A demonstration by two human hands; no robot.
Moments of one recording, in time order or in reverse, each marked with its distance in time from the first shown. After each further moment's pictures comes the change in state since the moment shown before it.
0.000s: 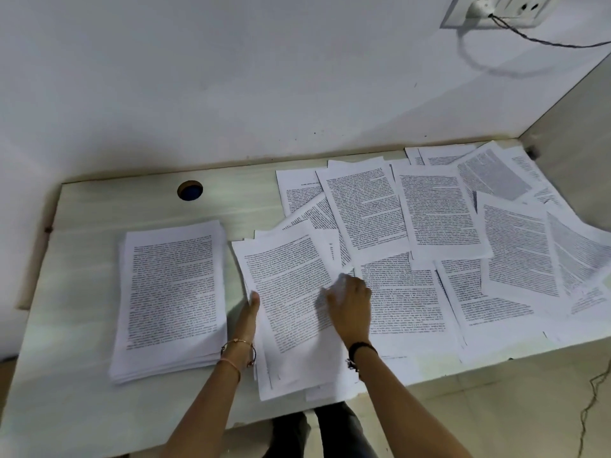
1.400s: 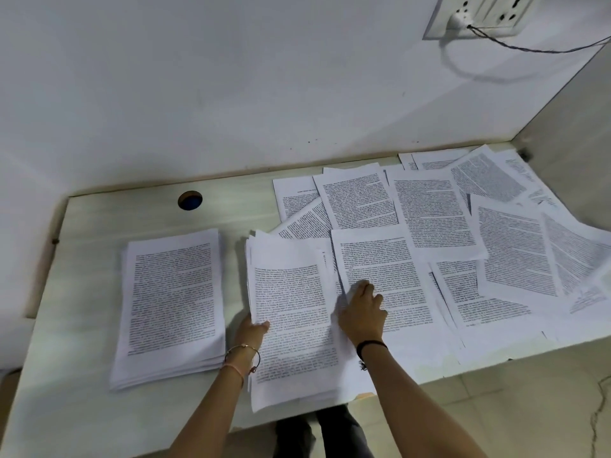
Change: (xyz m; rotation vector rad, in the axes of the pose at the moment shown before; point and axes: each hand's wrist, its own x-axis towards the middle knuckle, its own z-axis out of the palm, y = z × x) left_hand -0.029 0.019 0.012 0.382 -0.047 -0.084; right_hand 0.006 0.024 -0.005 -0.340 -0.066 0.123
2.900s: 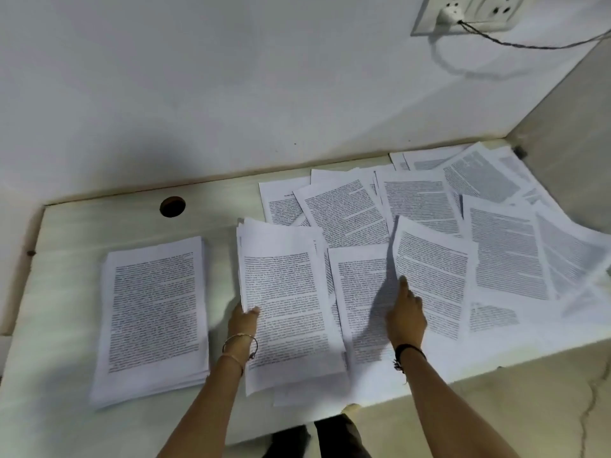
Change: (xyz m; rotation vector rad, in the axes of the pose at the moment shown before) left_hand 0.037 0.027 0.025 -0.083 0.132 0.003; right_hand 0.037 0.092 -0.027 0.178 0.146 0.109
